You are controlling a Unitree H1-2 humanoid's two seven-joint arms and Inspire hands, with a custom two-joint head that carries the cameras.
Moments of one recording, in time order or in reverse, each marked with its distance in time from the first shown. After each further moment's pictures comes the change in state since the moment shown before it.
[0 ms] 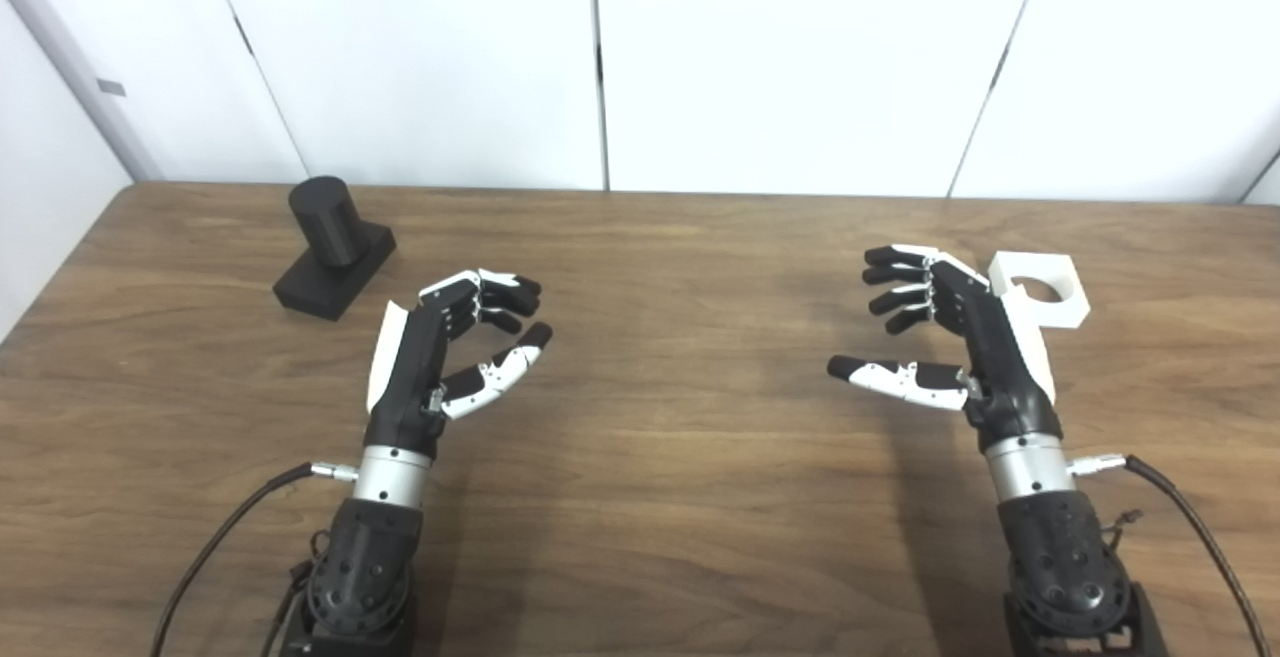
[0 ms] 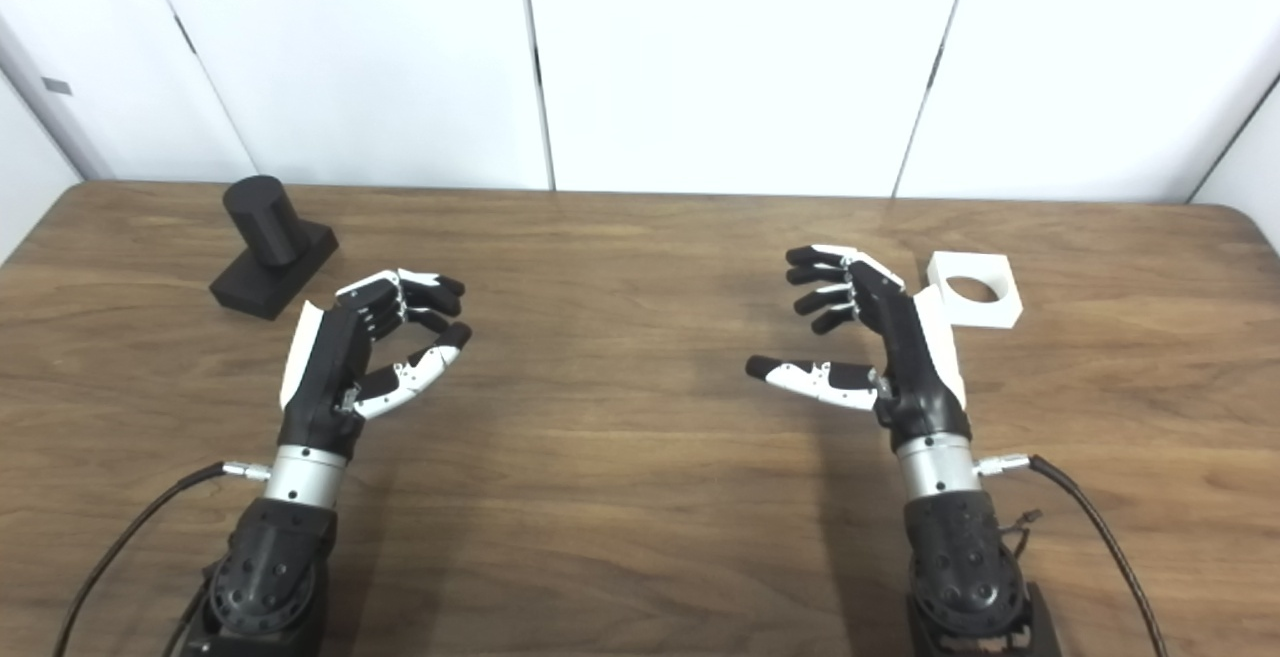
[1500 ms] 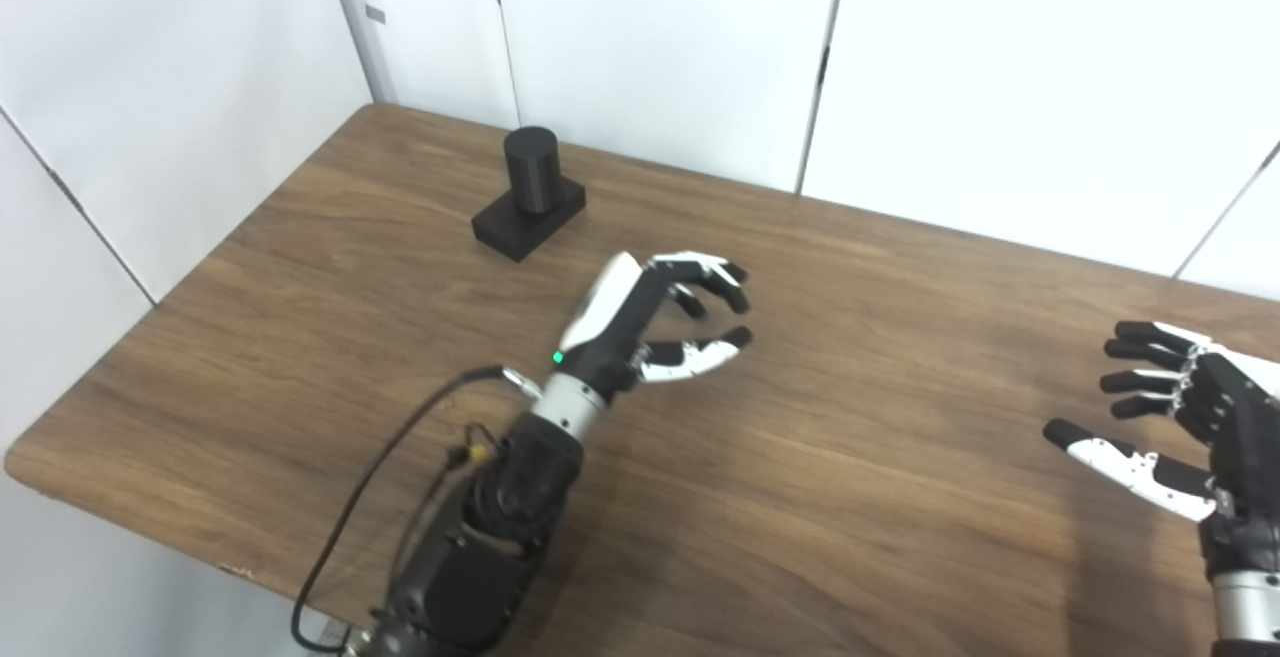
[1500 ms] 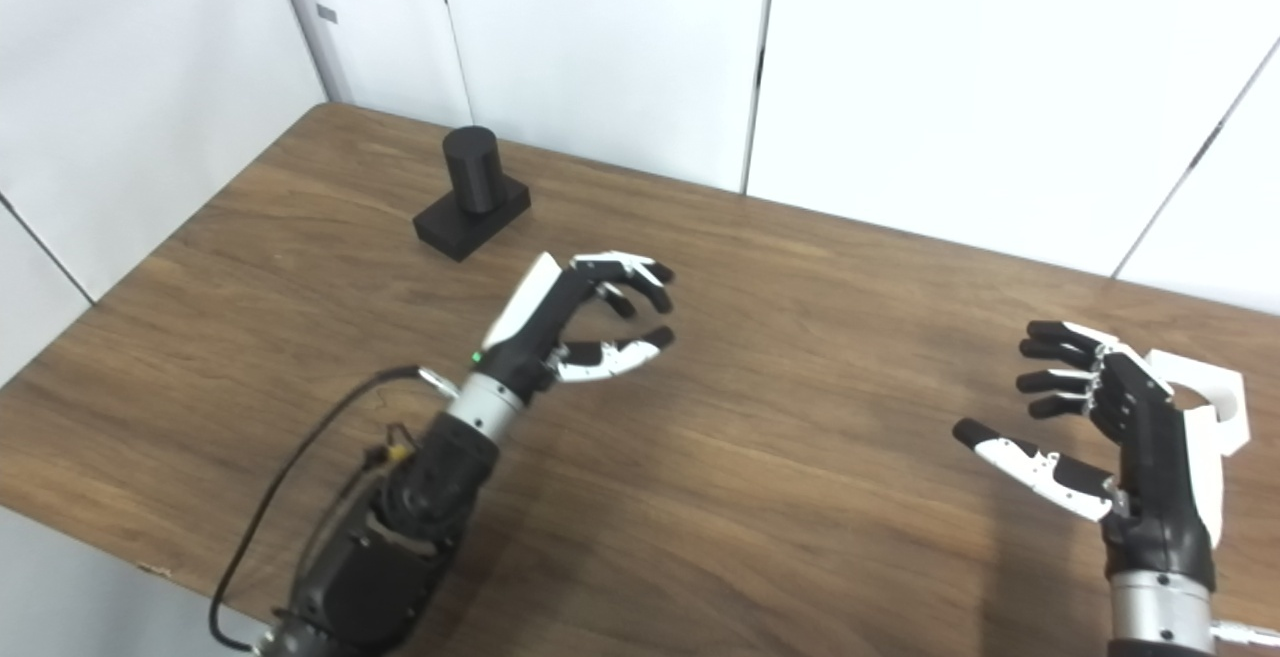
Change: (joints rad) left arm -0.031 0.055 -0.069 -0.120 0.294 0.260 -0.015; right arm 0.018 -0.035 -0.033 -0.063 0.103 0.060 0.030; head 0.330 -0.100
